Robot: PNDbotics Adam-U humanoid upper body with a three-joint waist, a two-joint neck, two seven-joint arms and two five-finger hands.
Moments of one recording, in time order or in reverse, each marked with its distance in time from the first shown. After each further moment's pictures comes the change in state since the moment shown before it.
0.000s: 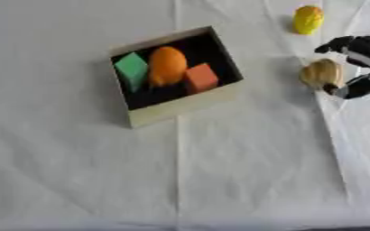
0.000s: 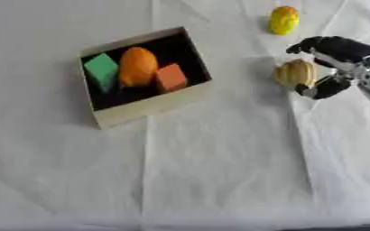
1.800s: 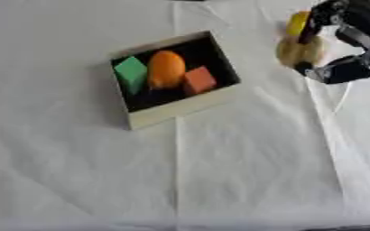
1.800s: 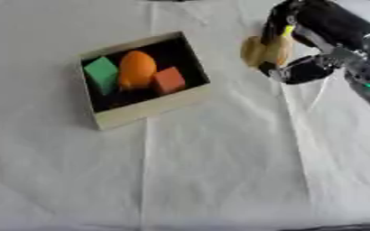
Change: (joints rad) left arm 0.000 -0.016 -0.001 0.000 0.006 -0.009 -0.045; right arm -0.074 -0.080 0.021 -0.455 -0.174 -0.035 -0.143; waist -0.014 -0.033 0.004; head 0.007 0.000
